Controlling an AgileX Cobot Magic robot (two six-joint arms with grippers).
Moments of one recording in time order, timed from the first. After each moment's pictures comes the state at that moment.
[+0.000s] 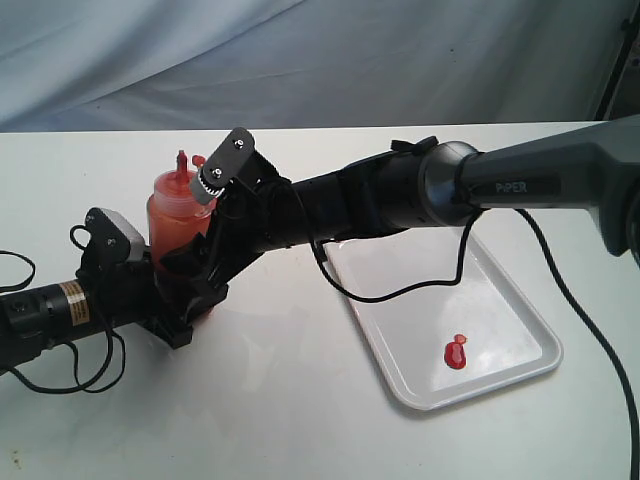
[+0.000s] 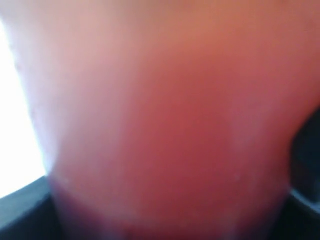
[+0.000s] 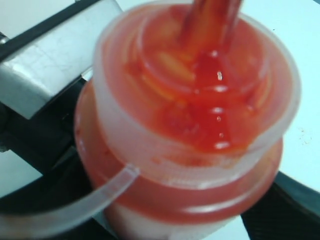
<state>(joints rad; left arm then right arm) -0.04 2.15 -0.66 0.84 -1.02 -0.21 0.63 2.21 -1.44 1.70 0.57 -2.05</state>
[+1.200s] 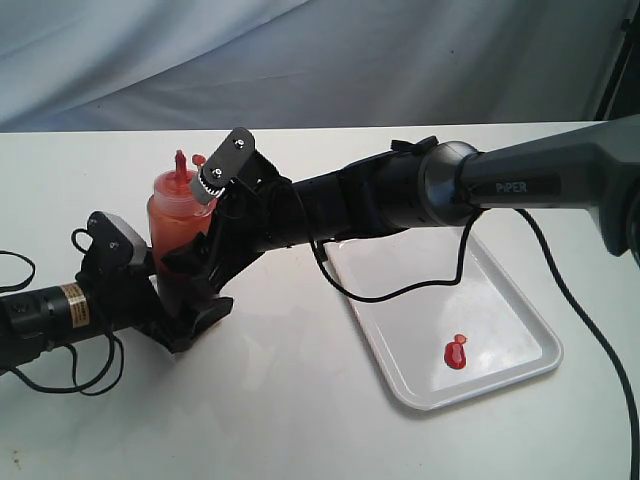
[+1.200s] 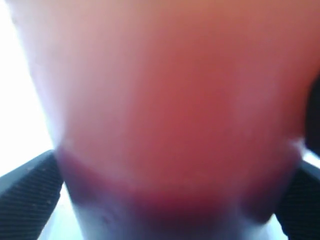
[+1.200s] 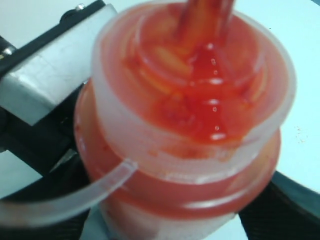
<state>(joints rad) -0.04 2.15 -0.66 0.84 -0.98 -0.21 0.63 2.21 -1.44 1.70 0.56 -2.05</state>
